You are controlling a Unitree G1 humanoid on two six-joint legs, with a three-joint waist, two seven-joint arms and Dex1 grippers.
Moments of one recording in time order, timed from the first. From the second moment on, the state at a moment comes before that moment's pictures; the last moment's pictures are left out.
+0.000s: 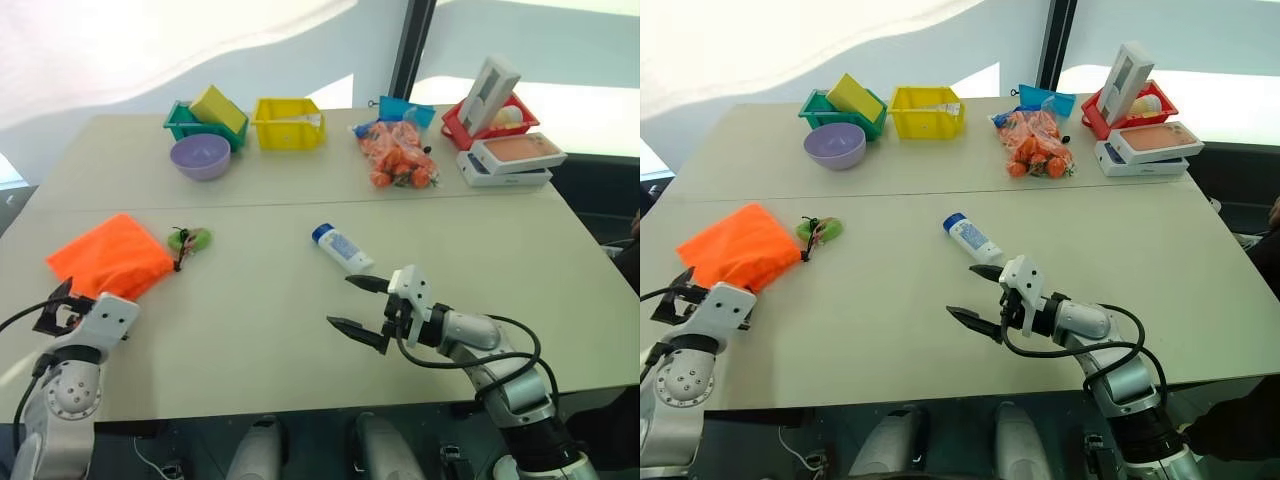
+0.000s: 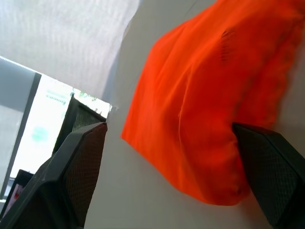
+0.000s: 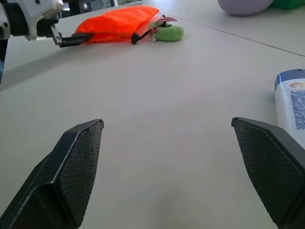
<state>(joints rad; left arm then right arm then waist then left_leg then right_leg) 0.21 0.51 0.34 -0.17 0.39 0.14 -0.02 -0.13 -0.44 0.16 -0.25 0.36 0.29 0.85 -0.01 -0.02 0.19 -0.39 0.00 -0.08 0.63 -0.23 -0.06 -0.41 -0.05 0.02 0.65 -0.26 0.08</state>
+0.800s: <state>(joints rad) 0.05 0.54 0.26 -0.04 0.41 0.13 0.03 -0.15 -0.43 0.17 -0.25 0.36 0.29 0.85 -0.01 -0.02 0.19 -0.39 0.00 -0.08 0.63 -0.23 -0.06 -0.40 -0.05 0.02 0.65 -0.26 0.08</state>
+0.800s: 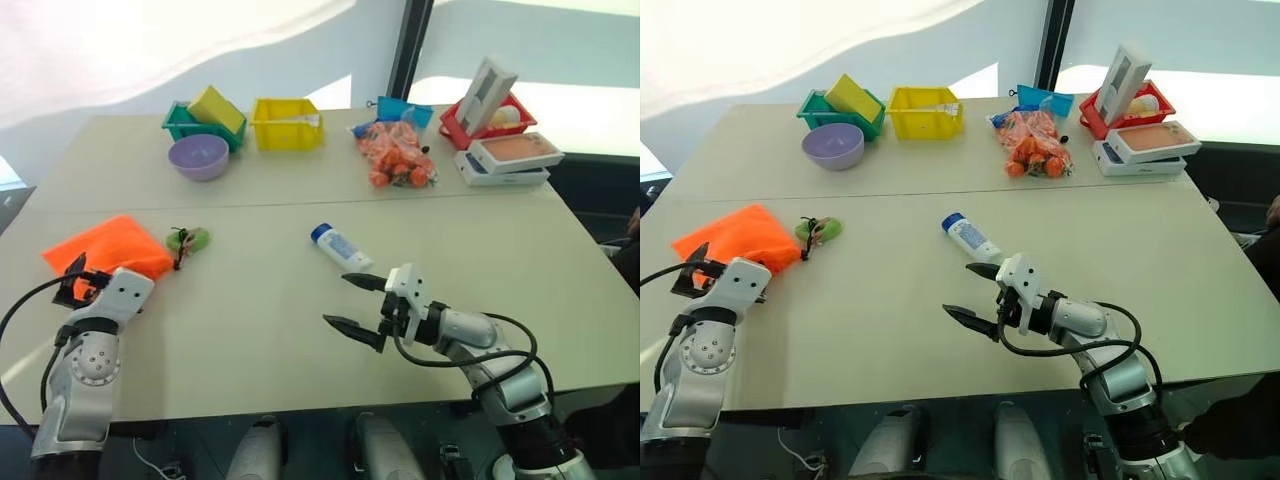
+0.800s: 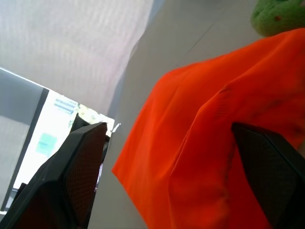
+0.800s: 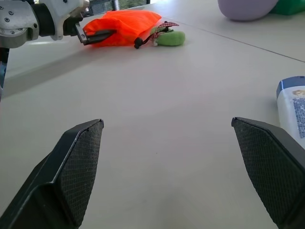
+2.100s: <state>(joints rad) 0.02 0.77 0.22 0.10 0.30 0.00 -0.27 -0.14 -0.34 0.22 -0.24 0.32 0.23 0.80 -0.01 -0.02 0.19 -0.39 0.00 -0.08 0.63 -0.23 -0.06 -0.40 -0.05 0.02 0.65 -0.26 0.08</state>
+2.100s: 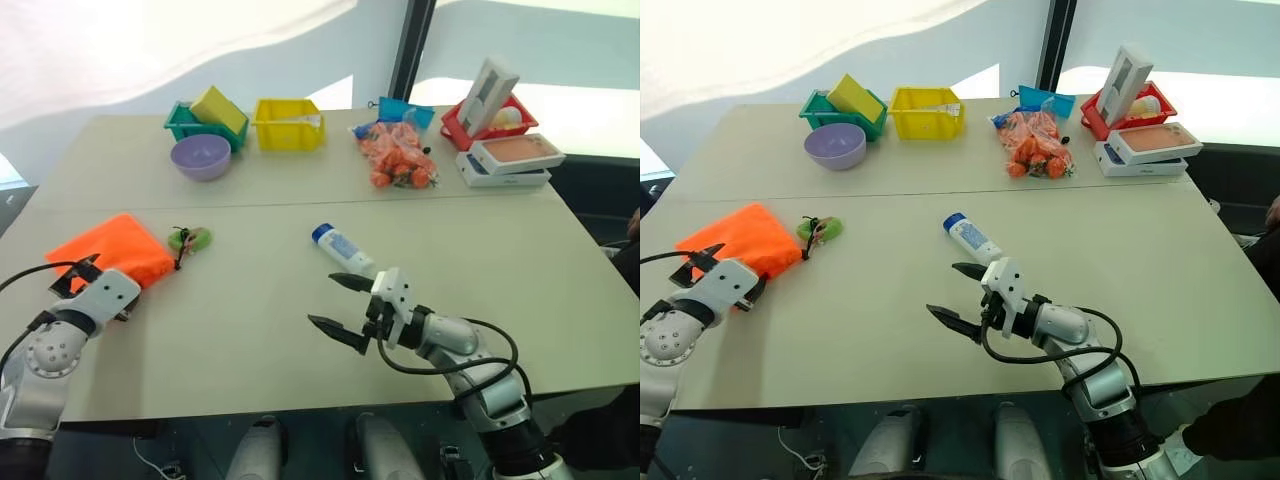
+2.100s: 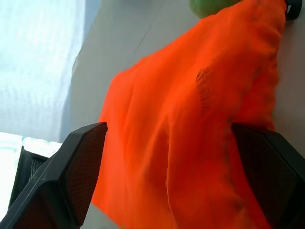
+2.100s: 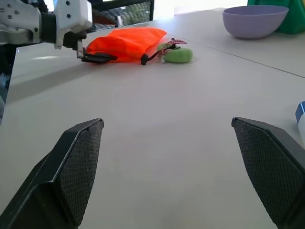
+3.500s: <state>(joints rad) -0.23 0.53 0.03 -0.29 0.05 0.30 -0.46 -0.22 -0.40 0.11 -0.20 0.33 0.23 0.81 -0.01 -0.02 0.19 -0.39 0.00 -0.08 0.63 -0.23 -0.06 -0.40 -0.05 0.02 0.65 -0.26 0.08</state>
